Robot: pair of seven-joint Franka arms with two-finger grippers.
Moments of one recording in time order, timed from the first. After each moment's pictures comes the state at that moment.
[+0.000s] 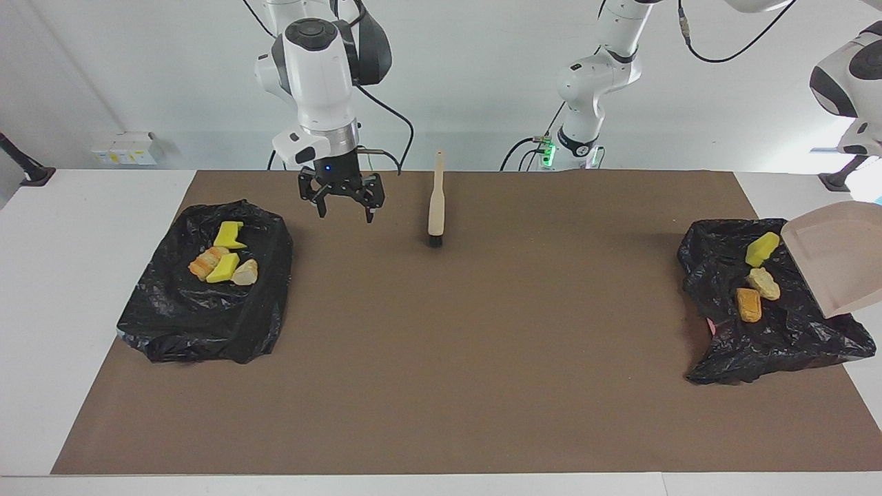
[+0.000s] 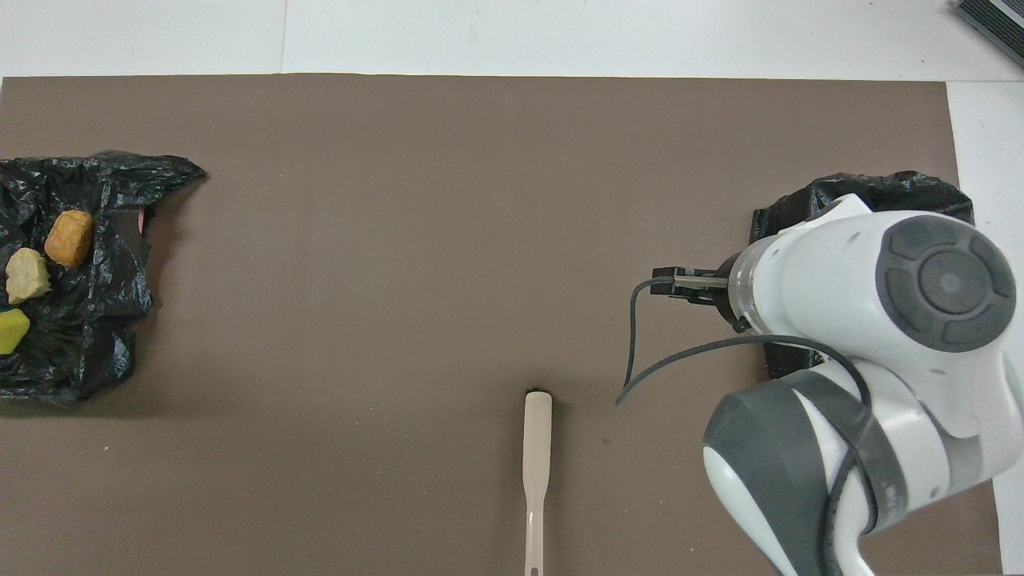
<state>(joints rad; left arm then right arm) 0.37 0.06 -0.01 -1.72 0.87 2.26 1.71 0.11 -0.07 0.20 -1.90 -0.05 1.95 0.50</state>
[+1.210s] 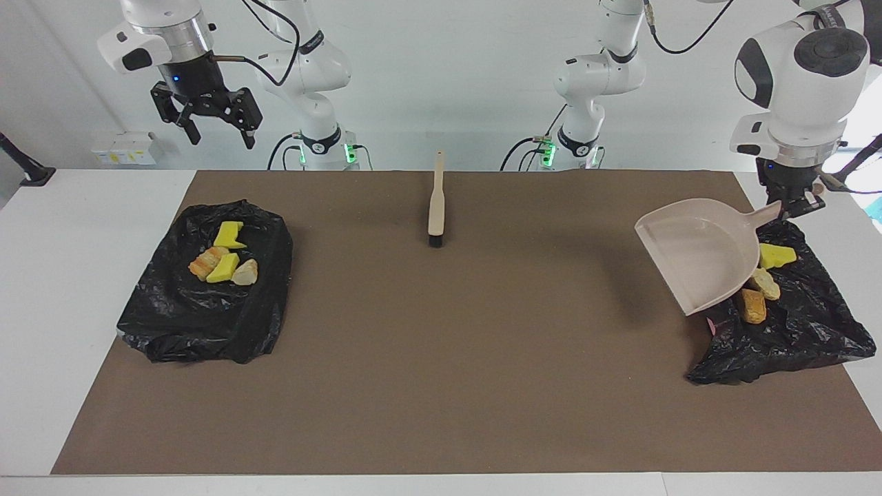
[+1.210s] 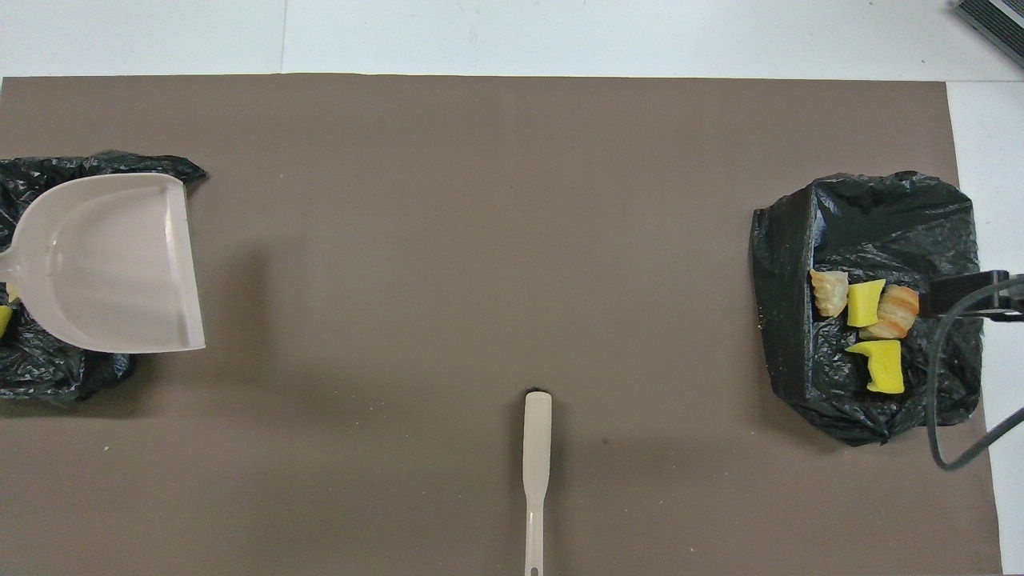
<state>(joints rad) 0.04 0.00 -0.04 -1.72 0.43 1.71 1.35 0.11 -0.13 -0.09 -1.58 -0.05 1.47 0.11</state>
